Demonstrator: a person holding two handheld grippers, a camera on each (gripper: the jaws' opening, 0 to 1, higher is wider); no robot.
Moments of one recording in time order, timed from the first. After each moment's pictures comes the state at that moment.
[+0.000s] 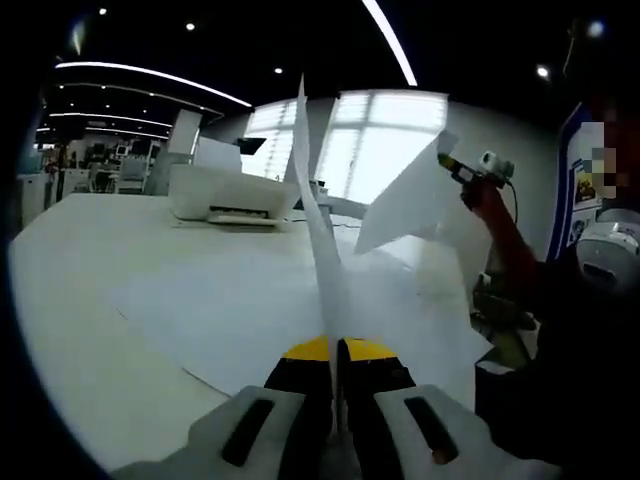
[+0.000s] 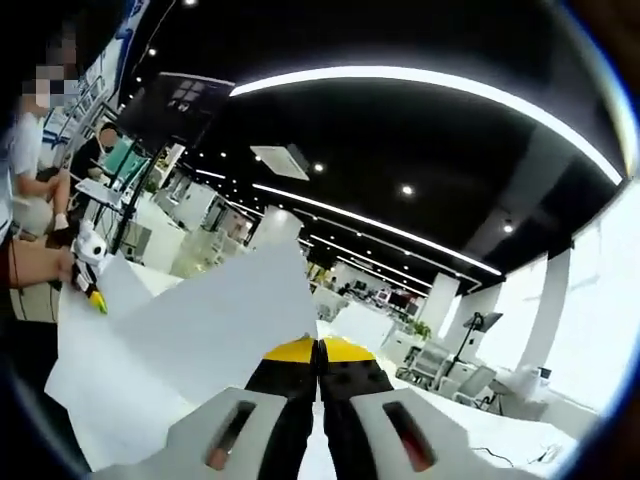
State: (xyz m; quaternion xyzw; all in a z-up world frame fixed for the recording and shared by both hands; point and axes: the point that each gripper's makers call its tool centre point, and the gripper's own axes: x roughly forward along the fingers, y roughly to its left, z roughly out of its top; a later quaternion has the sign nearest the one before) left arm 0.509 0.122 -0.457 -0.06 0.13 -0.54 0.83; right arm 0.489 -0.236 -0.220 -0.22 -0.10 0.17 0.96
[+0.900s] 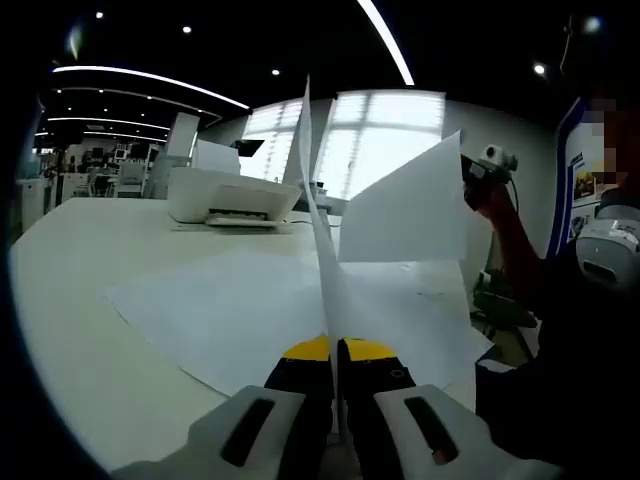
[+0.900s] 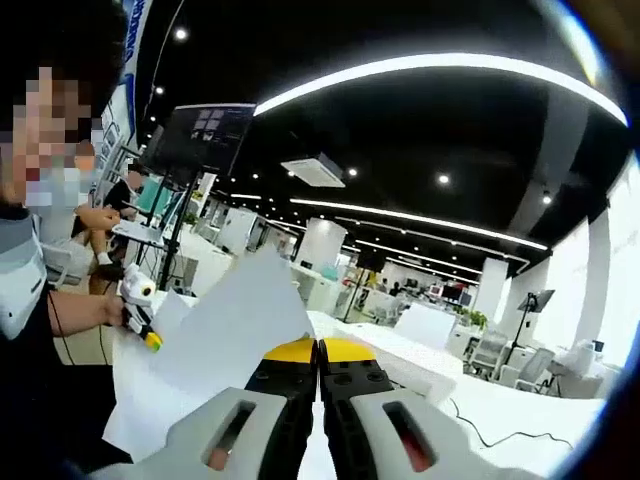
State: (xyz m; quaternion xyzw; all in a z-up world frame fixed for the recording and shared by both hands) left arm 0.509 0.122 -0.457 -0.06 0.13 -0.54 0.83; right arm 0.472 -0.171 -0.230 -0.15 -0.08 0.28 0.94
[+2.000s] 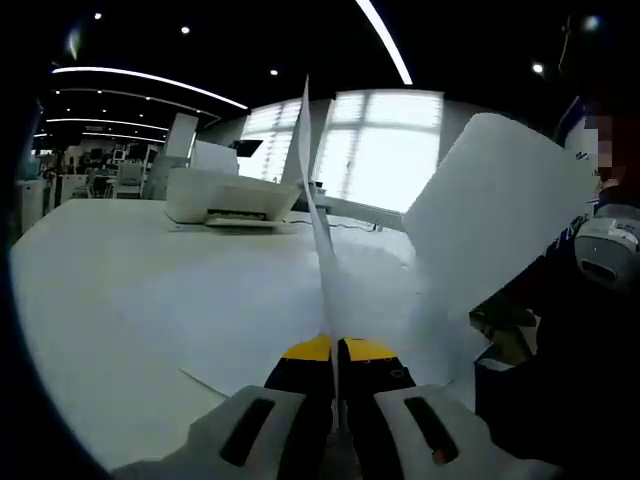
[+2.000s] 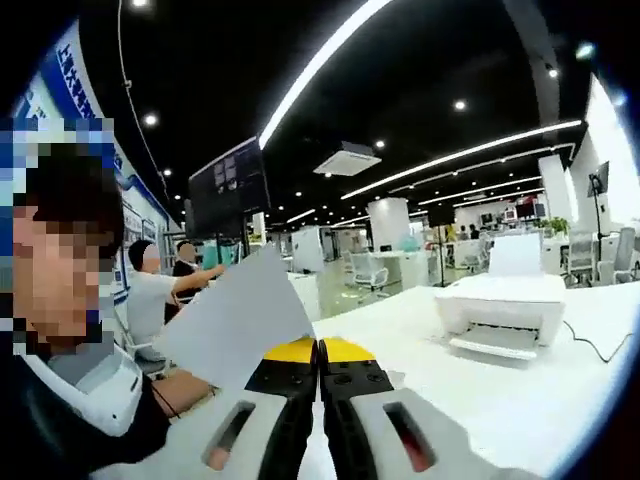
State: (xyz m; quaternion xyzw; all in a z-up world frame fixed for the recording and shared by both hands) left arm 0.509 0.122 -0.457 -0.06 0.13 -0.54 0.83; right arm 0.443 -0.125 -0.241 0.06 0.03 0.46 0.89
